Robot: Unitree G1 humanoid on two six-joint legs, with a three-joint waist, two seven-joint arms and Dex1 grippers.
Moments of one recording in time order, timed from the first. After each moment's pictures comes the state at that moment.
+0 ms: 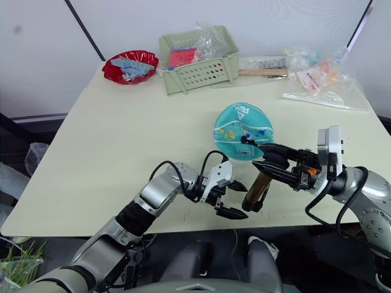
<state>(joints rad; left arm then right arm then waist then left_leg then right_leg) -0.53 0.31 -0.55 0.09 -0.20 0.53 -1.17 -0.05 -0.69 -0.24 -0.52 0.91 0.52 0.95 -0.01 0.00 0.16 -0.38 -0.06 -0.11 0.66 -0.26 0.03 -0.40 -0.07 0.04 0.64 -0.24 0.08</state>
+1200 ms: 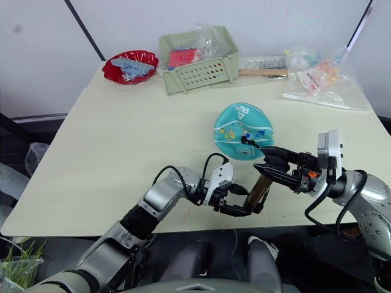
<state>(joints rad) -0.50 0.27 -0.53 0.13 -0.20 0.50 -1.15 -0.03 -0.68 -0.24 -0.51 0.88 0.50 0.98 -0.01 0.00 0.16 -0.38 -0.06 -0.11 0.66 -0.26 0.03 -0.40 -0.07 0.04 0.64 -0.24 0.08</state>
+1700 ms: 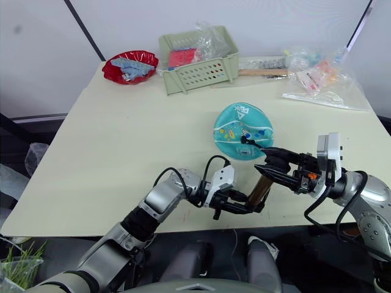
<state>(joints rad) -0.49 0.25 -0.54 0.15 -0.17 0.42 -1.13 -0.02 -0.68 -0.22 -0.50 0.80 0.41 1.01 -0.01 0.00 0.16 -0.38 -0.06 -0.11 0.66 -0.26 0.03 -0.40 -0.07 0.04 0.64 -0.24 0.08</state>
